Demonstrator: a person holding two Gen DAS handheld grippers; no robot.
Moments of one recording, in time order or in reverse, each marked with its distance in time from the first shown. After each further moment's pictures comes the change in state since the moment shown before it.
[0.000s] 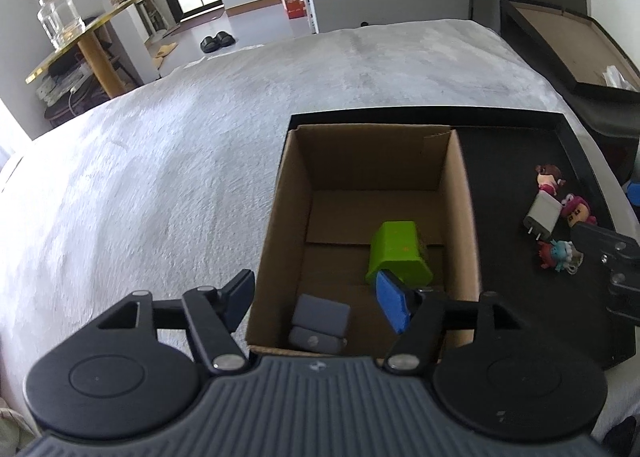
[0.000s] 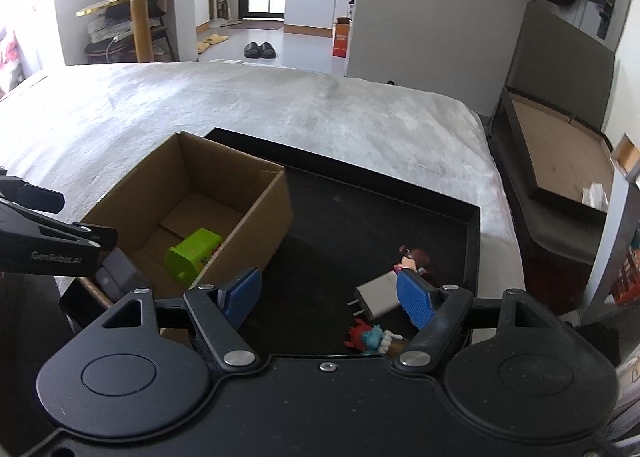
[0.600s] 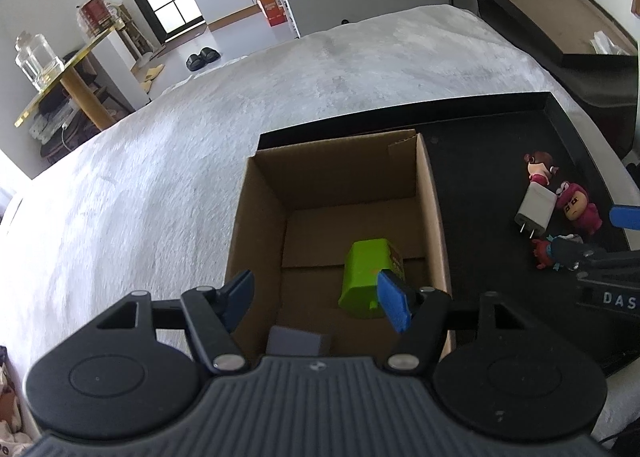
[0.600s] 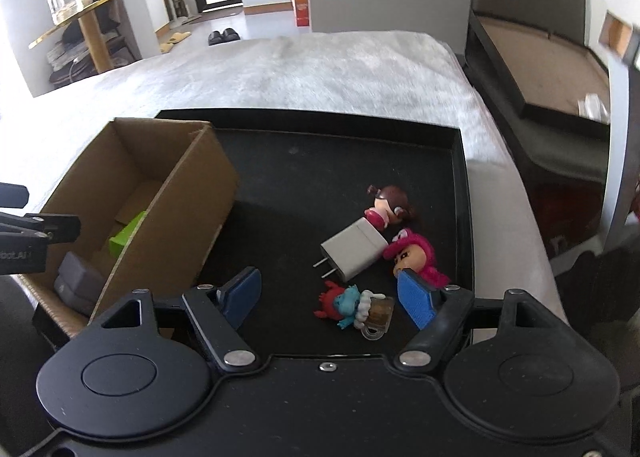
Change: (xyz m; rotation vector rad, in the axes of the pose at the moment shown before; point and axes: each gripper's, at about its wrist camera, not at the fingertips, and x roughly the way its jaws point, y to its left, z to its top) left arm 0.014 -0.041 0.018 0.113 -0.004 0.038; right arm 0.049 -0.045 -0.031 0.193 0.083 0.023
